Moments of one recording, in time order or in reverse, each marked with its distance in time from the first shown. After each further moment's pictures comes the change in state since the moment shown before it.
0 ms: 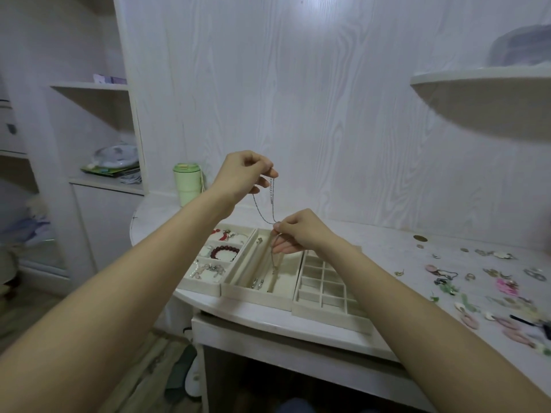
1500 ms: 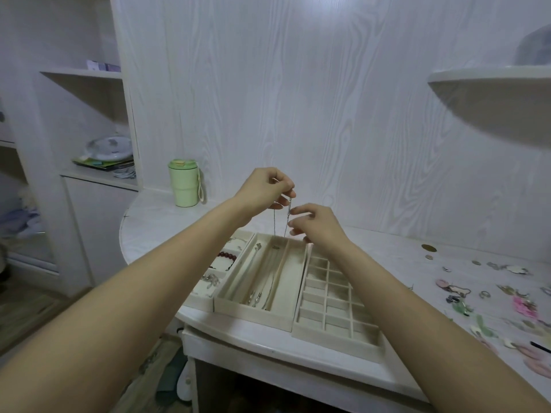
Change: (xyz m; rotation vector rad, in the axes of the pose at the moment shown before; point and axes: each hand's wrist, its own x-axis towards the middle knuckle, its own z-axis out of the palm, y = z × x) left_hand 0.047 -0.039 0.029 0.051 -0.160 -0.063; right_hand 0.034 0.006 -0.021 -0.048 0.282 -0.050
